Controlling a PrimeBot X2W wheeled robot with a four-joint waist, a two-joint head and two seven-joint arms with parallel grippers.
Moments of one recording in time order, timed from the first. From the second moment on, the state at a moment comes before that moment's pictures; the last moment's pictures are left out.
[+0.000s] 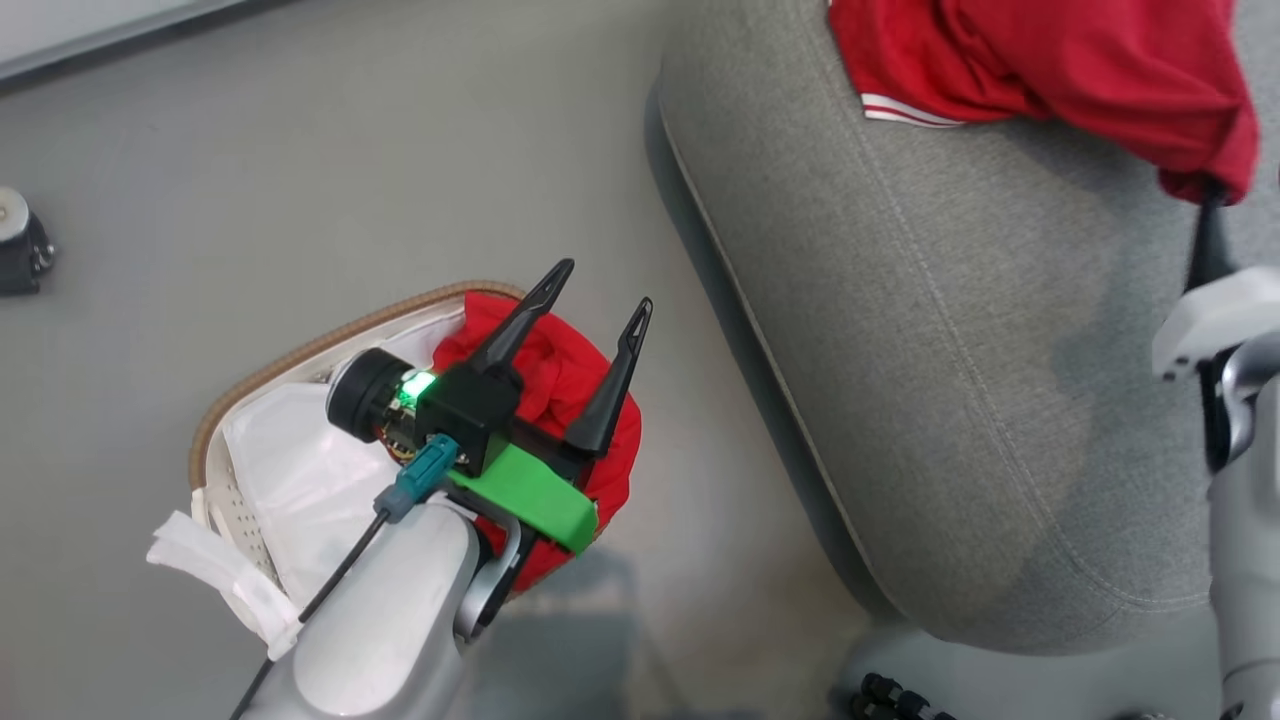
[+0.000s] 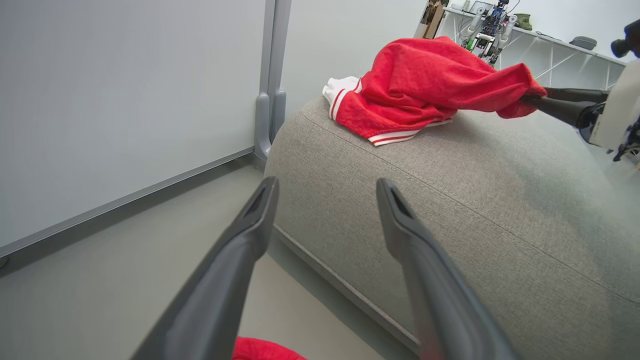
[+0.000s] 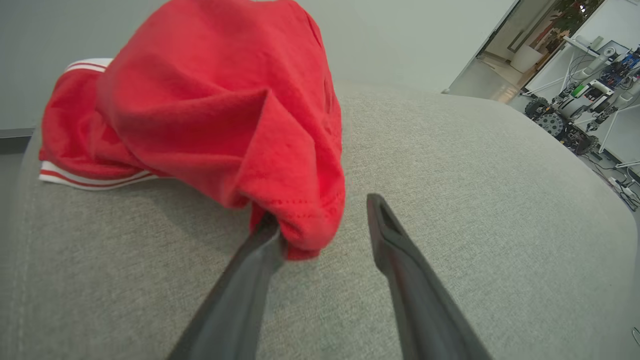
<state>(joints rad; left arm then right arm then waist) -0.50 0.16 -0.60 0.30 -0.33 -0.13 -0.26 -0.69 -0.17 -0.39 0.67 -0.18 0.13 -0.26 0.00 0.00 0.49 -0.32</state>
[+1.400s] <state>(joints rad) -0.09 0.05 -0.03 0.39 -0.21 -0.12 -0.26 -0.27 -0.05 -0.01 0.40 0.14 0.13 -0.26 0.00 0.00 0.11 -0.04</state>
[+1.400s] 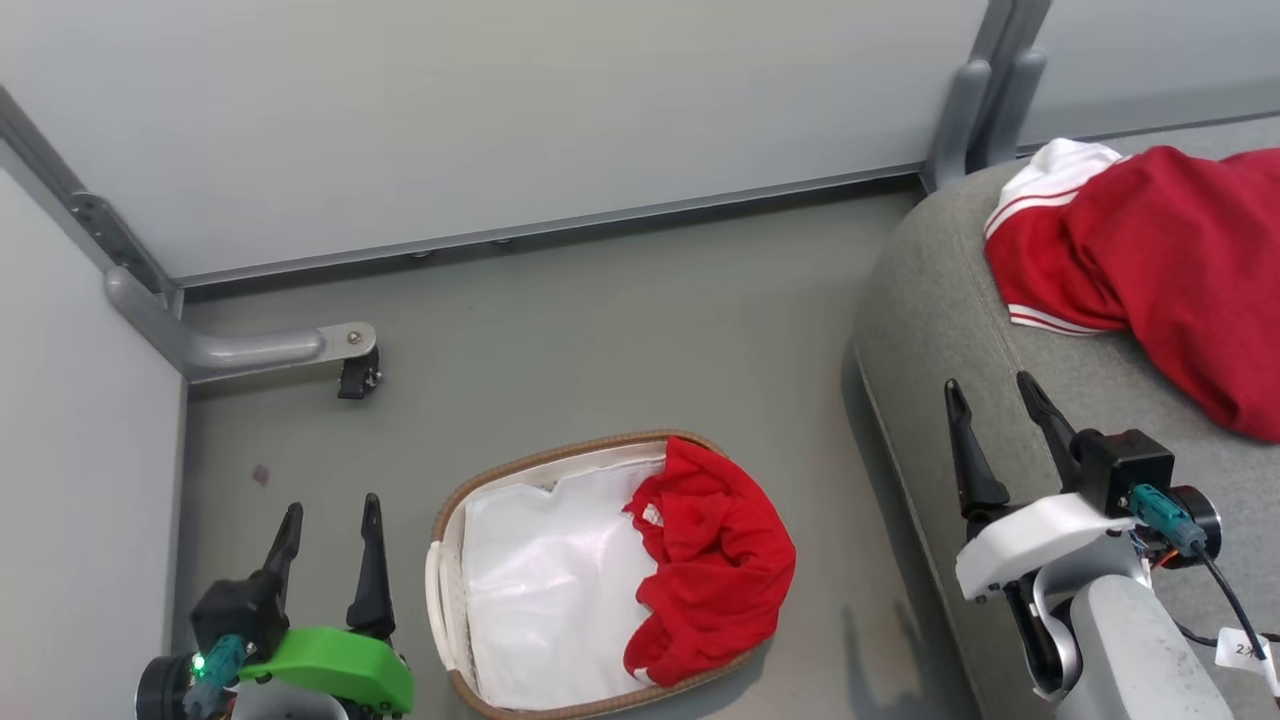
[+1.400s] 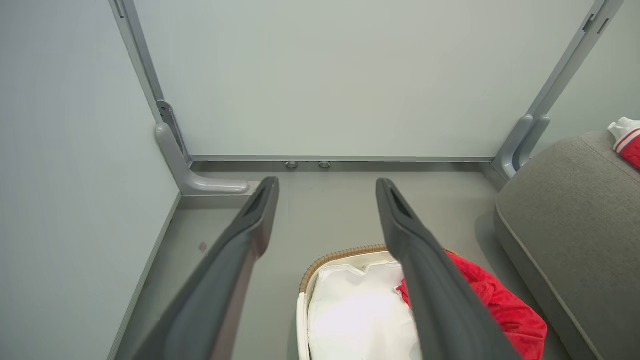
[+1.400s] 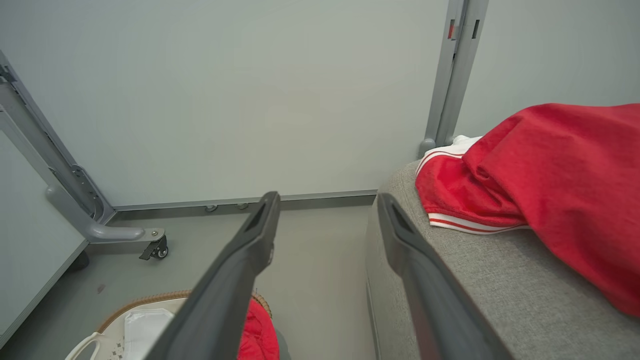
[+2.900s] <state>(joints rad) -0.42 0.07 -0.33 0.55 -0.38 -0.13 -0.26 -0.46 -0.05 0.05 0.24 0.19 0.13 -0.26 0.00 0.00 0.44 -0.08</state>
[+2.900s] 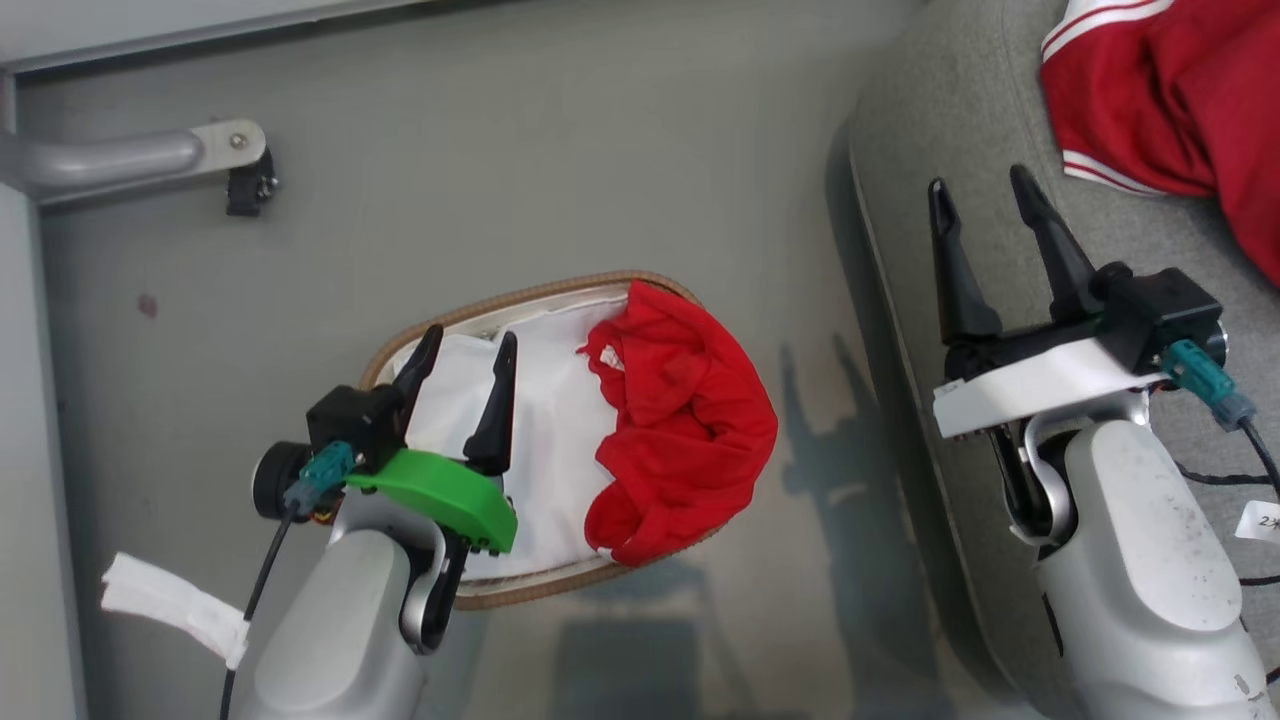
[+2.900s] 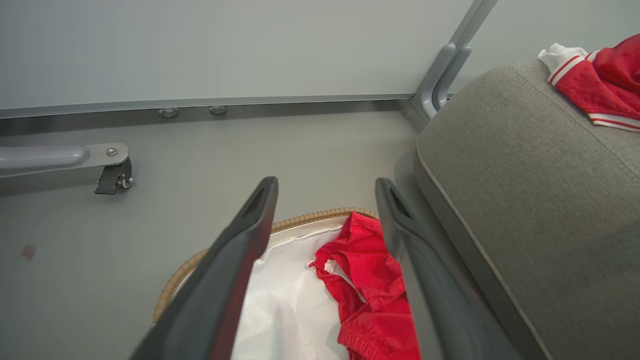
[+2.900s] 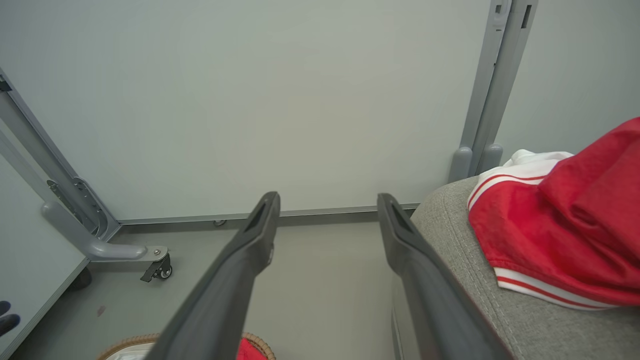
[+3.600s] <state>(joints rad) -0.73 0.22 -0.78 0.78 -0.73 -0.13 -0.26 -0.53 -0.05 0.11 0.06 0.29 0.13 -0.26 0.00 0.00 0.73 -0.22</state>
